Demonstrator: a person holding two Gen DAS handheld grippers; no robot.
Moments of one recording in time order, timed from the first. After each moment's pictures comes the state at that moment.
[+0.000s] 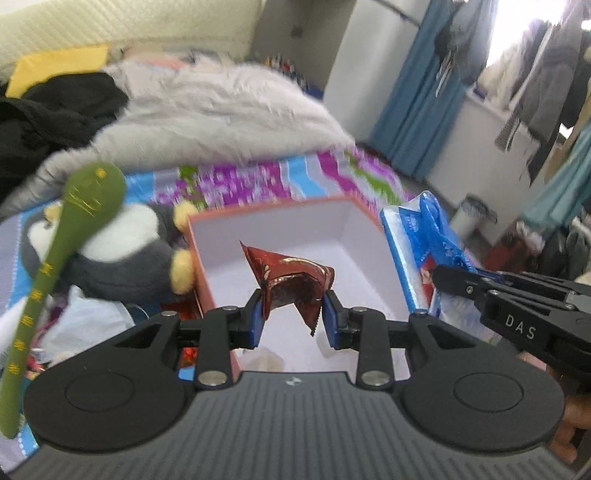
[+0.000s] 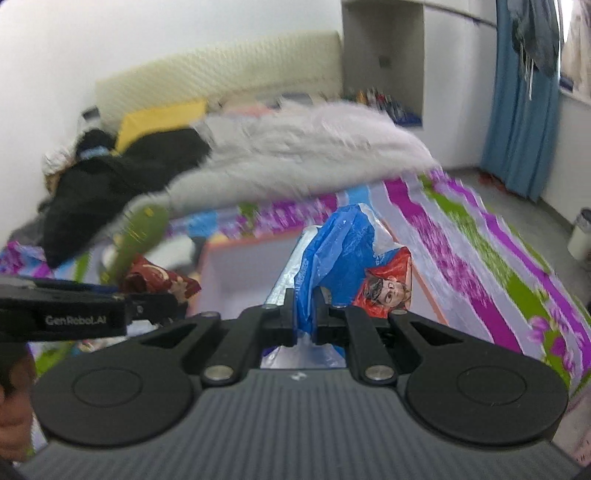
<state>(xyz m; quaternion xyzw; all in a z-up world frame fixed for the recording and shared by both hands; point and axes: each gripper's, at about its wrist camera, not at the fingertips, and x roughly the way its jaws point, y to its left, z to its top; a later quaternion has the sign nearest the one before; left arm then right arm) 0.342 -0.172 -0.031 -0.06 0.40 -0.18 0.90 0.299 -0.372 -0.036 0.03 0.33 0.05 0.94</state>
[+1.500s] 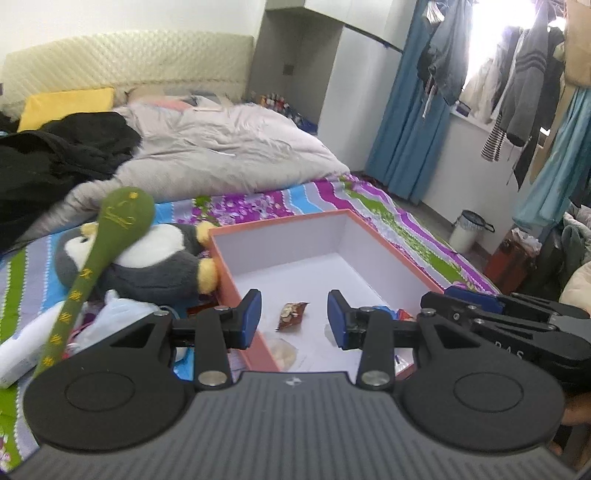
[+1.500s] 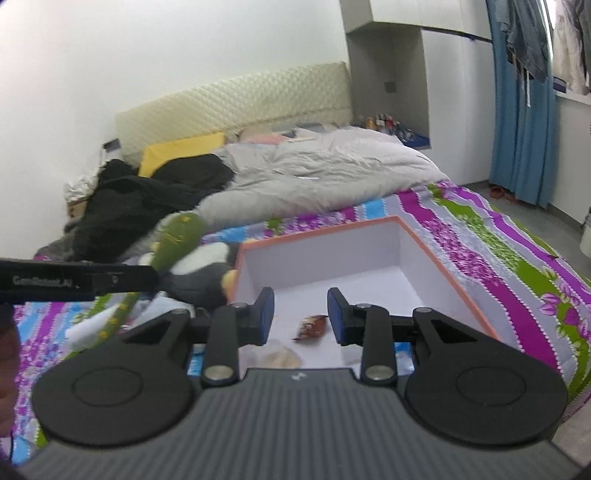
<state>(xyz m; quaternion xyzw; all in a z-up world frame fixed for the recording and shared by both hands) 0.233 -0.127 -0.006 -0.04 0.31 -0.17 0.93 0.204 -0.357 -0.043 0.07 0.25 0.08 0.96</state>
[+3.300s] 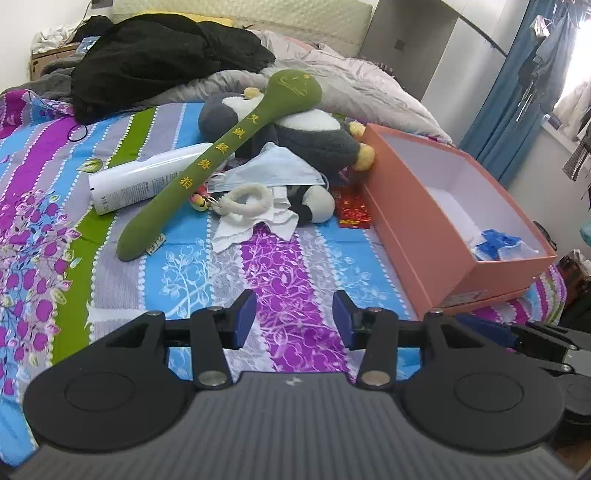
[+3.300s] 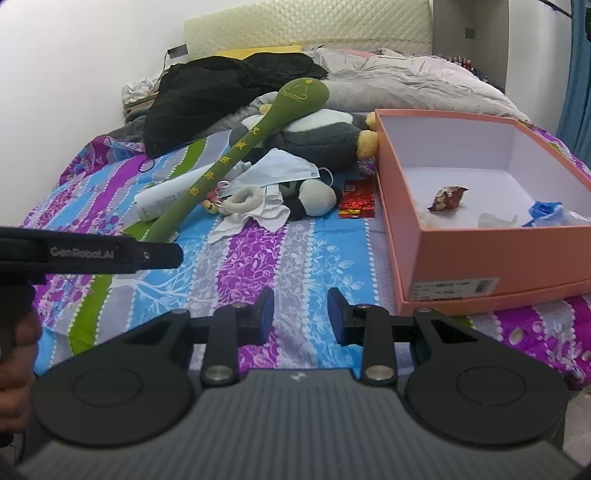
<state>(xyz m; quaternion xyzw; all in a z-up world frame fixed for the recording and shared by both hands) 0.129 0.022 -0.131 -0.11 0.39 -0.04 0.91 0.139 -0.201 -0.142 0.01 0.36 0.17 0.92</state>
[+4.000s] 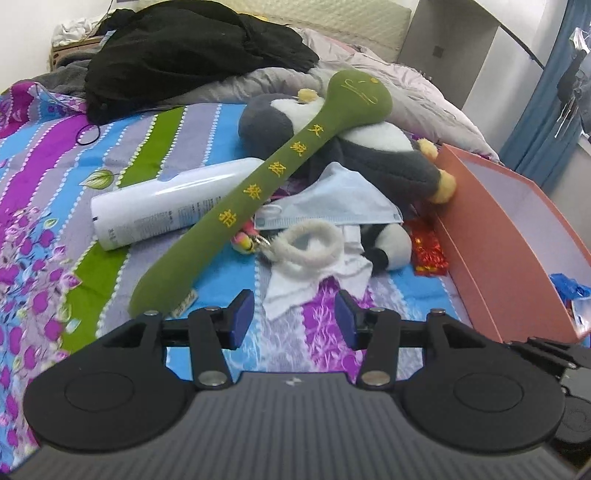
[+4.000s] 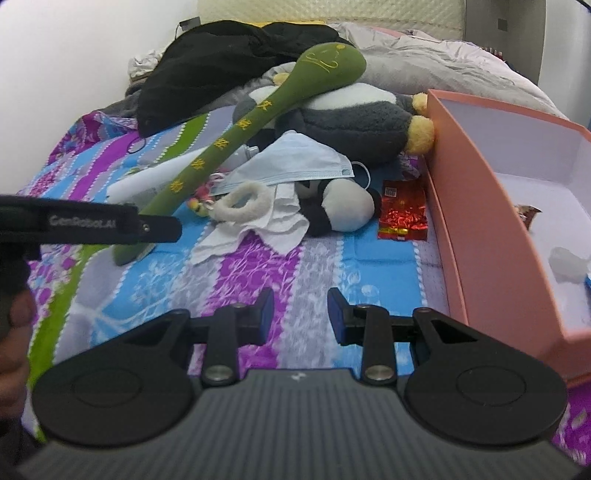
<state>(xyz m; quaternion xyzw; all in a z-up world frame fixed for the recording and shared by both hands) 0.235 0.073 -0.176 -0.12 0.39 0.01 0.91 0.246 -0.149 -0.190 -0.02 0.39 0.19 0.90</state>
